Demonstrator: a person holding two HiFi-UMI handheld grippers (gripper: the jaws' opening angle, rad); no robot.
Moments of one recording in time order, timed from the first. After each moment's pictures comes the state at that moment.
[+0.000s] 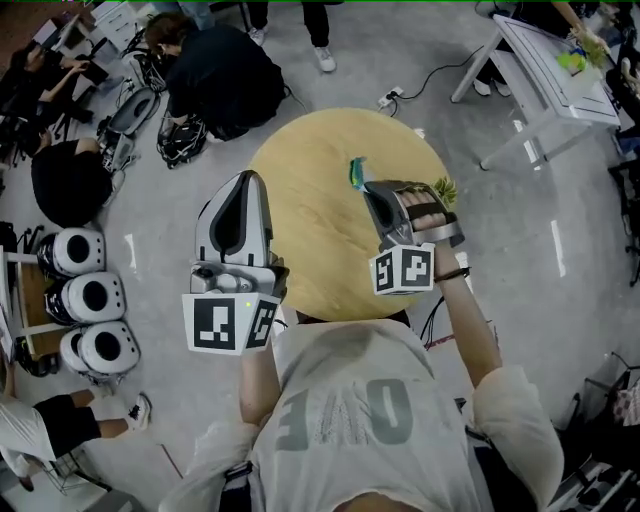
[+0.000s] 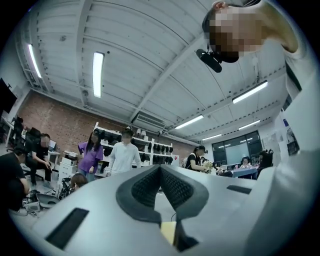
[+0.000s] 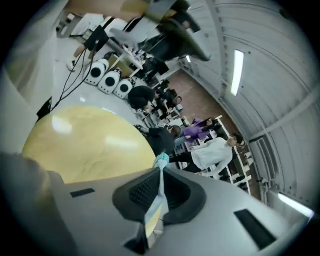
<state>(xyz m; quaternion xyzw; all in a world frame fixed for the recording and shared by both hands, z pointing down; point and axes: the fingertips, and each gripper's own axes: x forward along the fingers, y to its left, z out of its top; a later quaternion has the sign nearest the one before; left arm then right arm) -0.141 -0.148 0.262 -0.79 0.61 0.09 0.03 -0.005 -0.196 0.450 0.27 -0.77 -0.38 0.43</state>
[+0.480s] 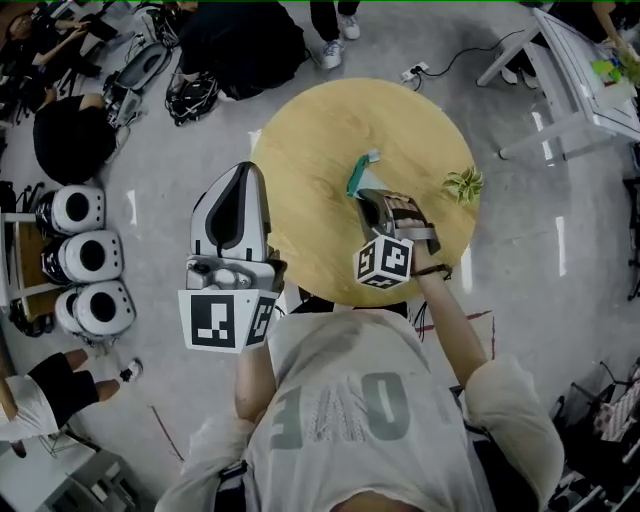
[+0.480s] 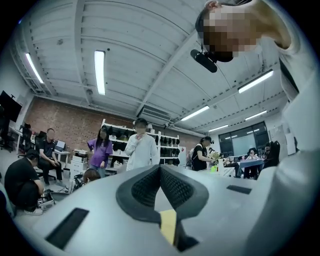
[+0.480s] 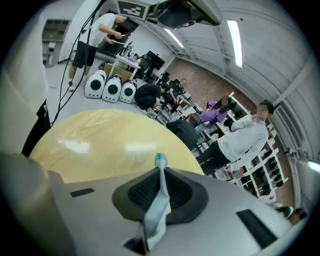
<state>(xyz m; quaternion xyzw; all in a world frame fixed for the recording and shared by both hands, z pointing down) -0.180 -0.140 0.297 -0.76 0.65 0.04 0.02 -0.052 -0.168 0.576 0.23 -0.82 -0.24 0.46</state>
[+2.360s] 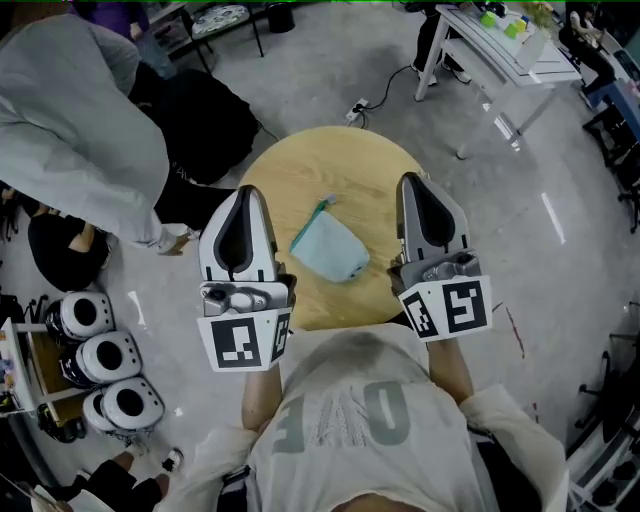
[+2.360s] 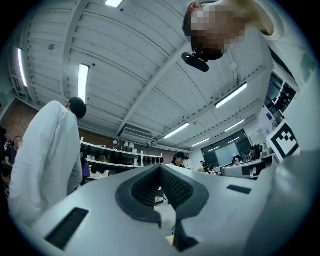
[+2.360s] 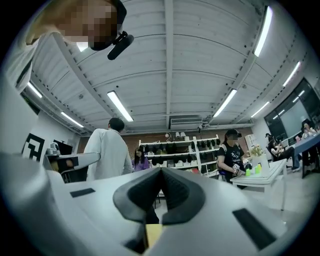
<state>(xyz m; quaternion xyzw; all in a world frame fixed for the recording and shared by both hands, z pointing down) -0.102 -0.143 0.232 -0.81 0.56 0.10 0.13 0.081 -0.150 0.266 0.57 -0.82 -0.03 -0.09</state>
